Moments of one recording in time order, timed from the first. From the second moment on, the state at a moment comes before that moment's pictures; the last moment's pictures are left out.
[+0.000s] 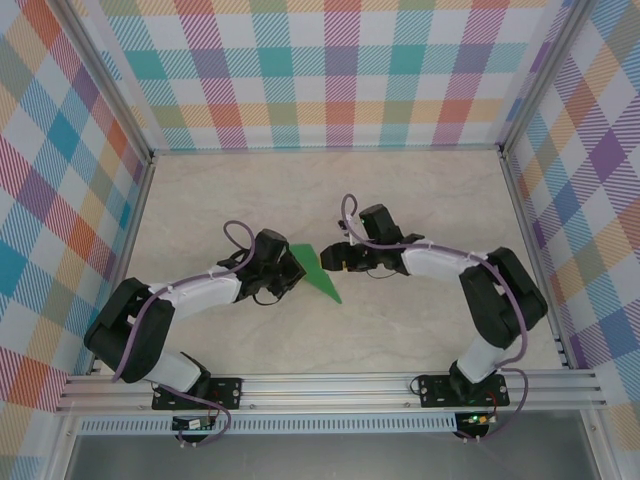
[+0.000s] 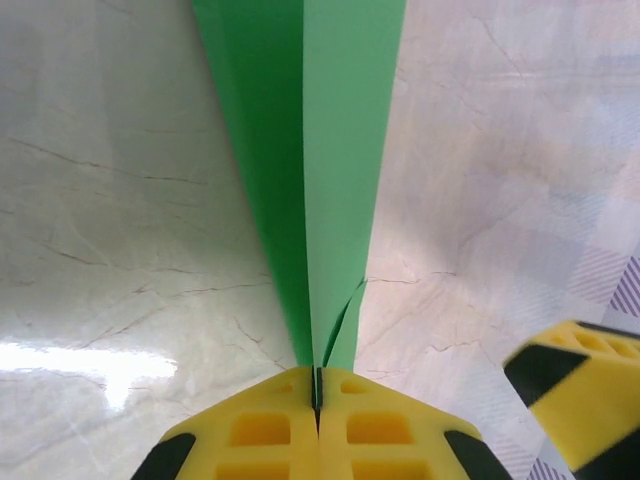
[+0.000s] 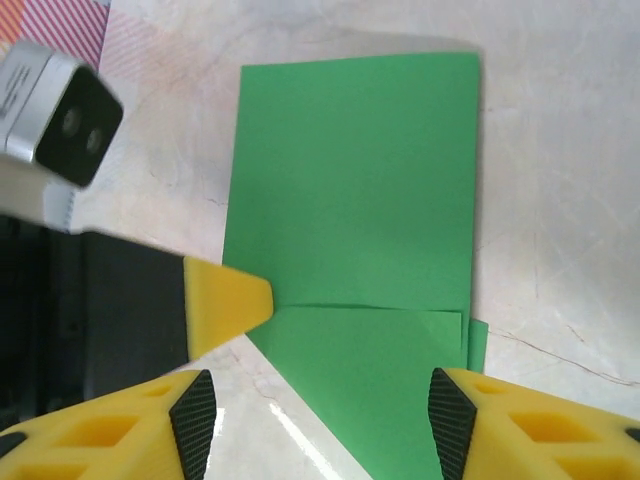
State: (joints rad) left arm -0.60 1.47 0.72 -0.12 0.19 -1.26; right arm 0.62 1.64 0.90 -0.06 -0.55 0.48
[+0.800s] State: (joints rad) left arm -0.60 1.47 0.82 -0.27 0.20 -1.25; right arm 0.88 1.68 0.64 0.48 -0.18 -0.23
